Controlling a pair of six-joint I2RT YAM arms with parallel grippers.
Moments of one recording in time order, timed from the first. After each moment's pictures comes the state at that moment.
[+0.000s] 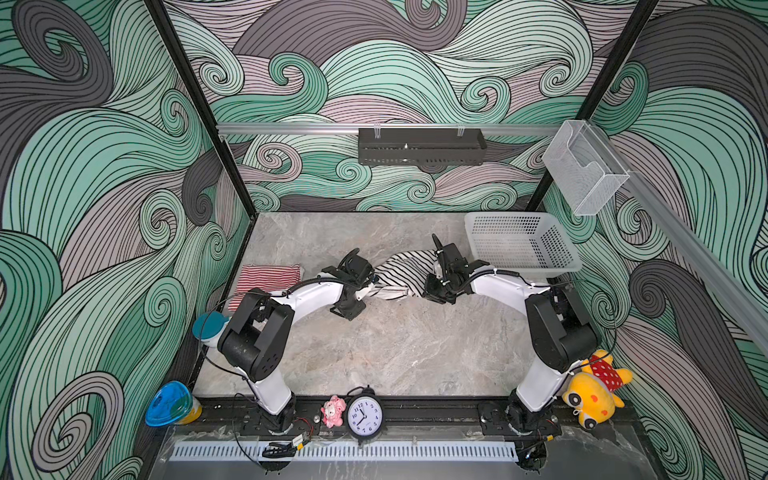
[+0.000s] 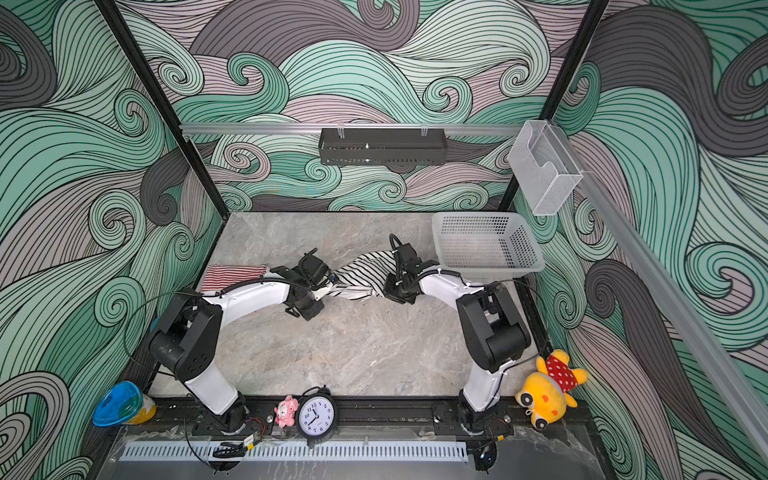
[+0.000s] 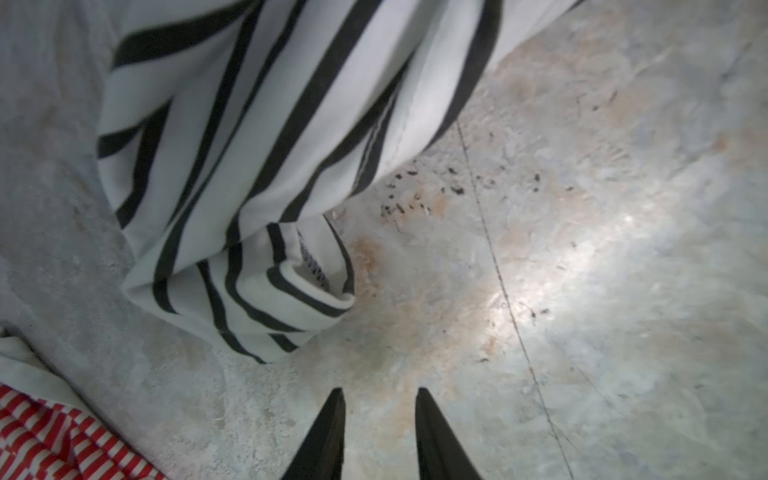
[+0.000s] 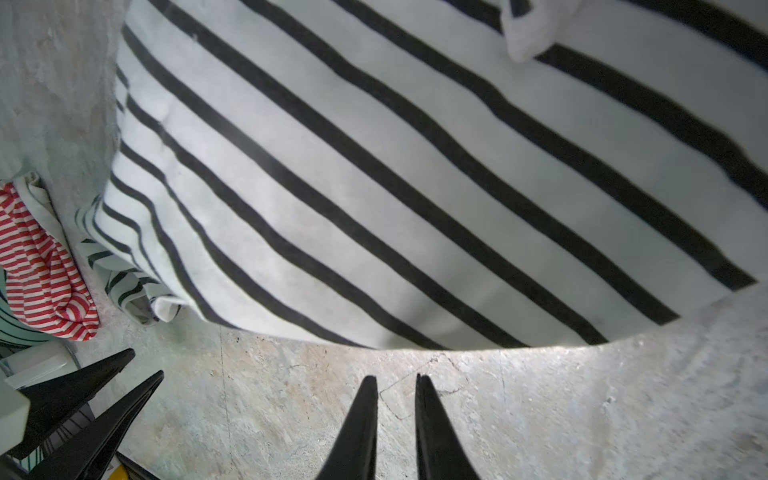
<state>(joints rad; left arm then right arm) -0.55 1.69 1.06 -0.69 -0.19 0.29 0.46 1.76 1.10 -0.49 -0.26 0.70</state>
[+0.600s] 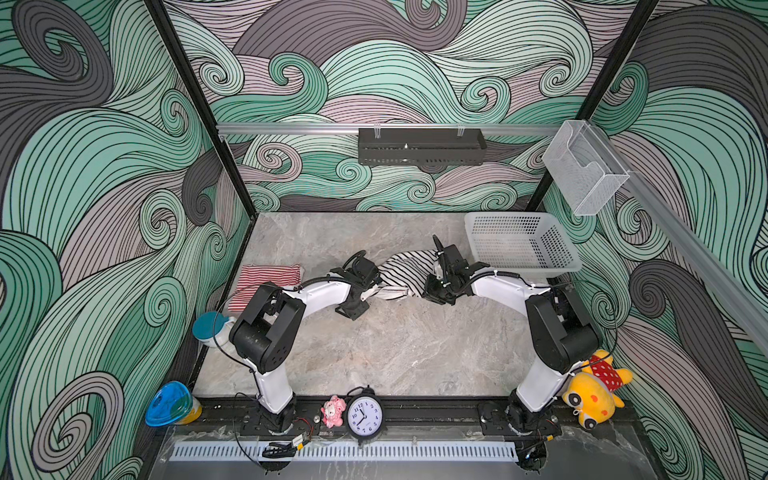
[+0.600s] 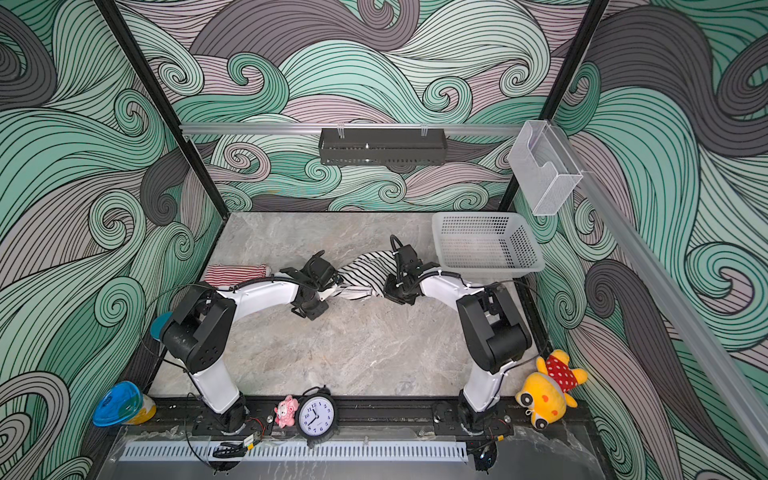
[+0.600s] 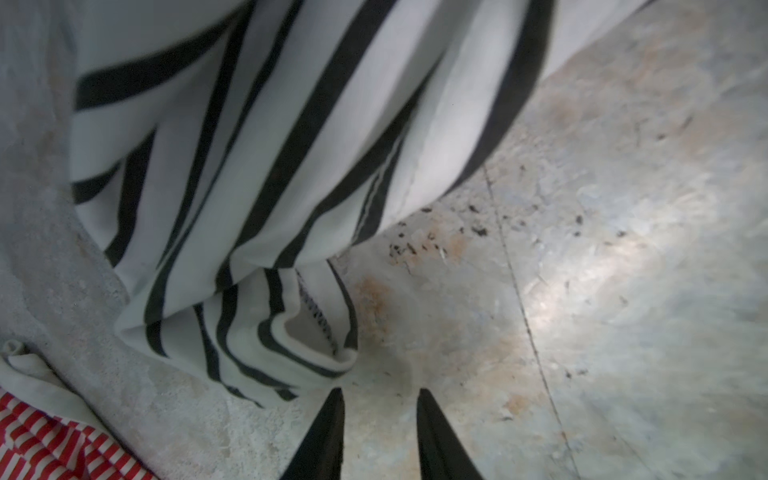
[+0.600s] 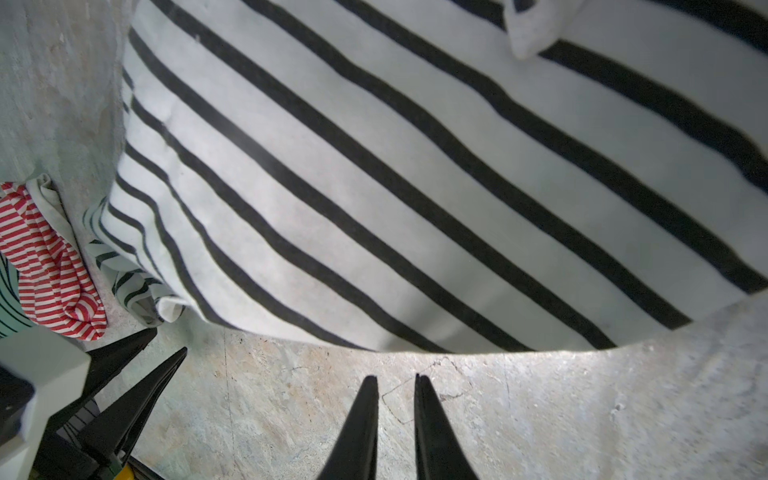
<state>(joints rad) -0.58 1.77 1.08 -0.65 -0.24 0.28 0.45 1.75 1.07 -0.46 -0.27 0.71</state>
